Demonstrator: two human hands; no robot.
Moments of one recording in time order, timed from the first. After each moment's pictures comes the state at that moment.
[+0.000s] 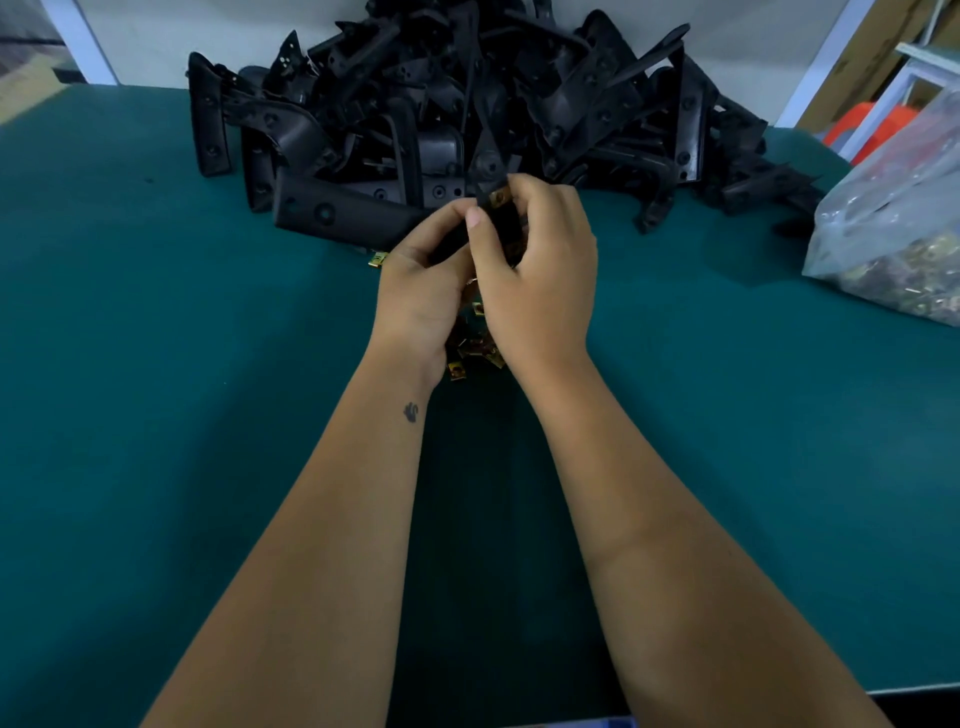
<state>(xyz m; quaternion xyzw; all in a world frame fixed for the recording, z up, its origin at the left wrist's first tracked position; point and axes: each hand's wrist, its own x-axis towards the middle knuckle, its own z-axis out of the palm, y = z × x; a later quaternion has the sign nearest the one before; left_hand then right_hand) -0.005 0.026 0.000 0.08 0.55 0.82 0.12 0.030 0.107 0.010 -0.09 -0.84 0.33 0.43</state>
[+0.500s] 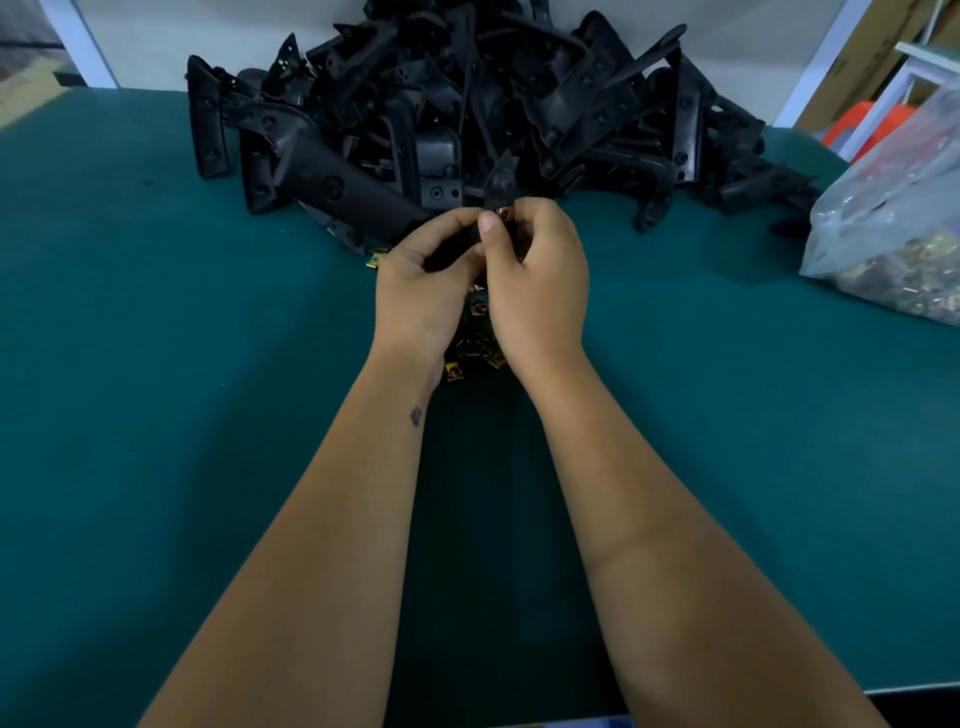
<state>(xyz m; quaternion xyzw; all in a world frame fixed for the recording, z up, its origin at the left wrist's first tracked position) -0.002 0.030 0.000 0.09 0.62 0.78 0.04 0.022 0.112 0.005 -0.13 -0.81 0.44 0.35</state>
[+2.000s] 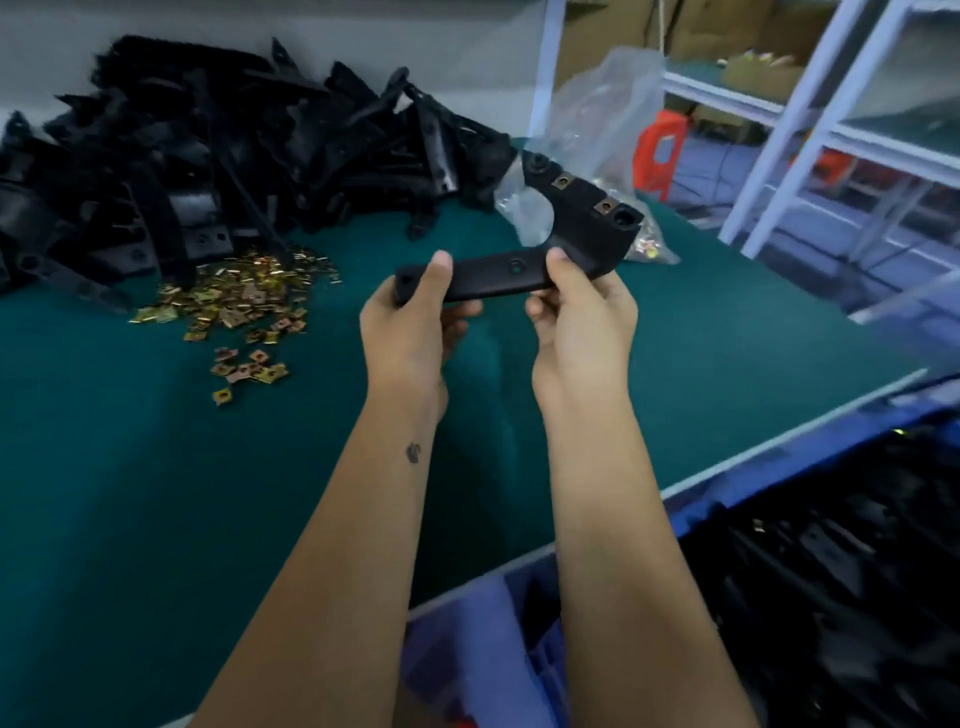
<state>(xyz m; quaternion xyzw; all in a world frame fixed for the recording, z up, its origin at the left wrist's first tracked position) 0.124 0.158 0.022 0.04 0.51 0.84 0.16 0.182 0.240 0.031 -0.25 -0.37 0.76 0.47</state>
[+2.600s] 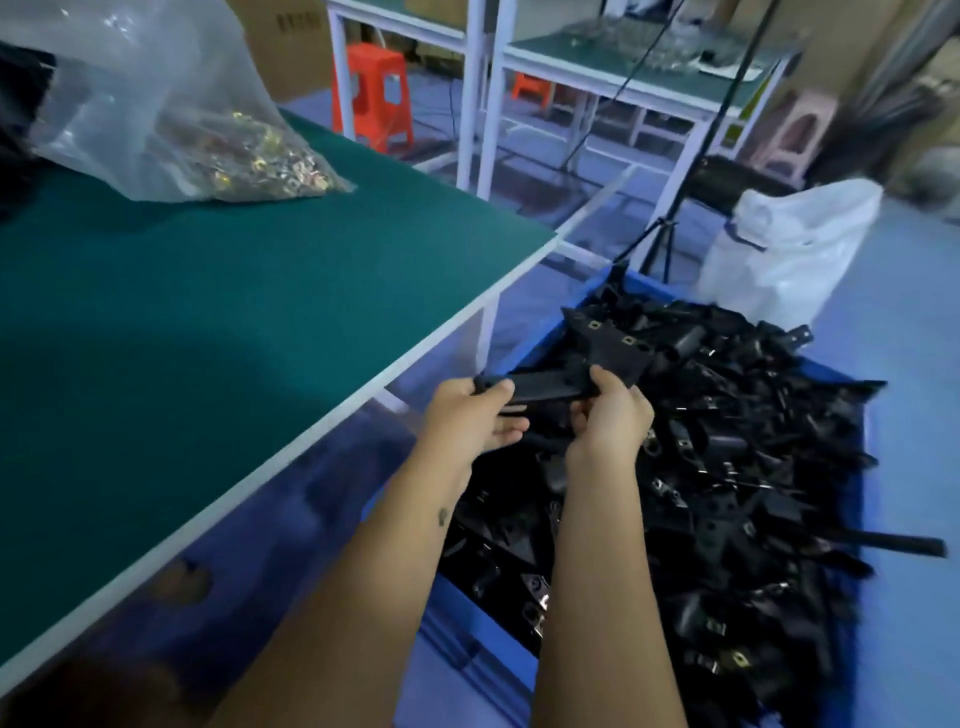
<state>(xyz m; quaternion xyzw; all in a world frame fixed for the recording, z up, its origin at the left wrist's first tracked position) 0.361 0.270 -0.052 0.23 0.59 0.55 0.55 0.470 0.333 -0.072 -0.57 -0.18 0.53 0.60</state>
